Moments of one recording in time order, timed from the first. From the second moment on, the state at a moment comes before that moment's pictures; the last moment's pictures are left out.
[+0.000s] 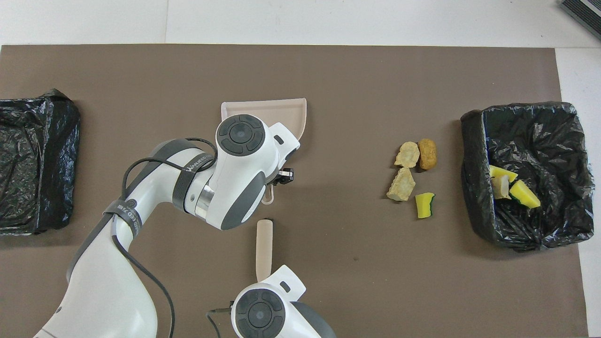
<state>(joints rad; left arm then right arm) -0.55 0.38 -0.05 -1.74 -0.05 2.08 -0.40 0.92 0.14 0.07 -2.14 0.28 2.22 0.87</state>
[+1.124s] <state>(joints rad) -0.11 0.27 -0.02 -1.68 -0.05 1.92 0.69 0.82 0.08 0.05 -2.09 0.26 2.05 0.60</state>
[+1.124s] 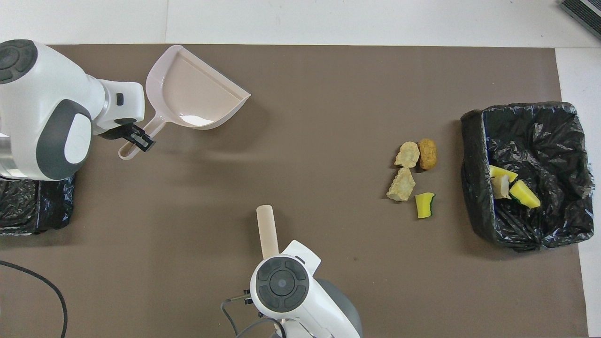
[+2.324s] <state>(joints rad) -0.25 0.19 -0.04 -1.91 0.10 2.01 1.08 0.35 0.03 0.04 -1.99 -0.09 1.49 0.77</state>
